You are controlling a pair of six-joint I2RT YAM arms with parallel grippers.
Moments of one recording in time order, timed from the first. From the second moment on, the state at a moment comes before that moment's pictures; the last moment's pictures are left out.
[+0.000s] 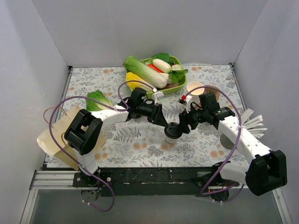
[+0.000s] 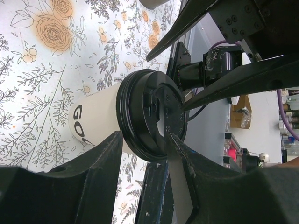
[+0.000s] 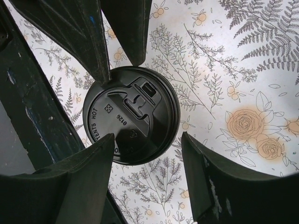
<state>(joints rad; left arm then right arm) -0.64 1.77 1.07 0.11 0.98 -0.47 0.37 1.18 0.87 -0.62 -0.67 -0.26</state>
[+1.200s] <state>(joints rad) -0.65 1.77 1.07 0.04 0.98 -0.39 0.44 1.16 0.85 -0.63 -0.64 -0.34</state>
